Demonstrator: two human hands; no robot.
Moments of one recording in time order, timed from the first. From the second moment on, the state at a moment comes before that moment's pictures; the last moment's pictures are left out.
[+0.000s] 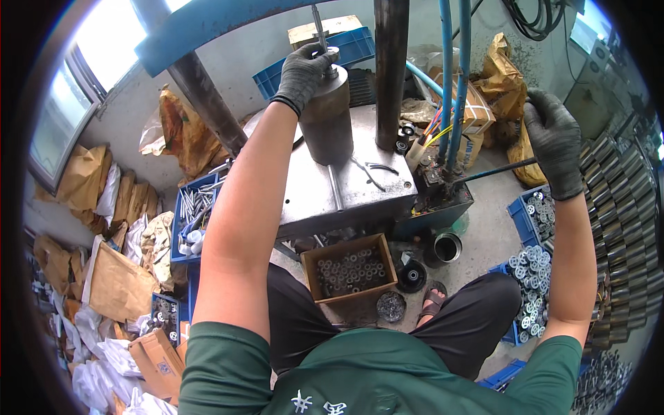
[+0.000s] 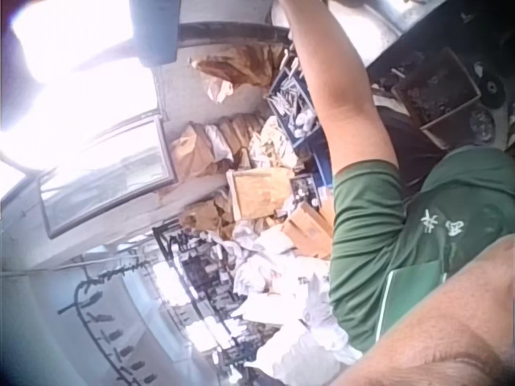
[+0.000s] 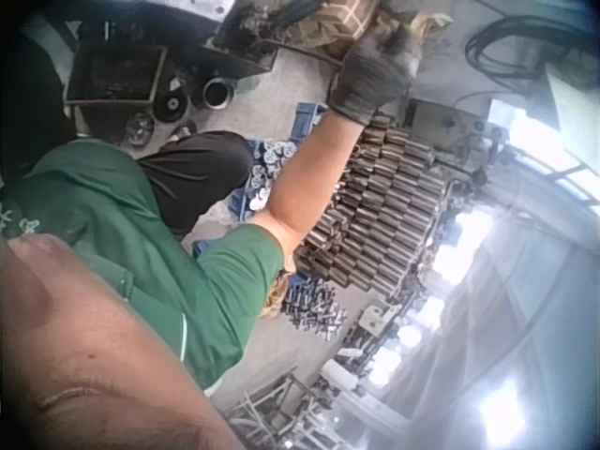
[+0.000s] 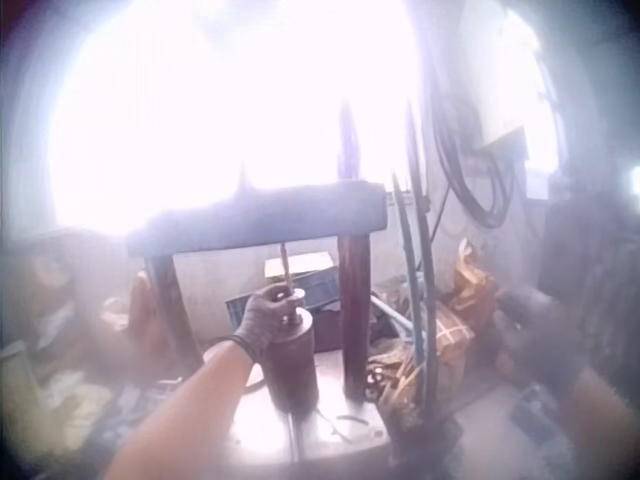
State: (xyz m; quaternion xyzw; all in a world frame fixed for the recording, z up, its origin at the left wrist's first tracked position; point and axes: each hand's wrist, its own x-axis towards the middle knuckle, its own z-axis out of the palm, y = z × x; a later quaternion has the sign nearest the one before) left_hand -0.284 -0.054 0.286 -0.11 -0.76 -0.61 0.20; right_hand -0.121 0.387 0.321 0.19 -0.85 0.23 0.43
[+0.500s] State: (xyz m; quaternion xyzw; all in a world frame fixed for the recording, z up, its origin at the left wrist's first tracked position) left_hand -0.274 -0.052 0.291 -0.08 -0.81 -0.54 0.23; right_hand 0.075 0.384 0.239 0.17 -0.98 0.10 -0.08
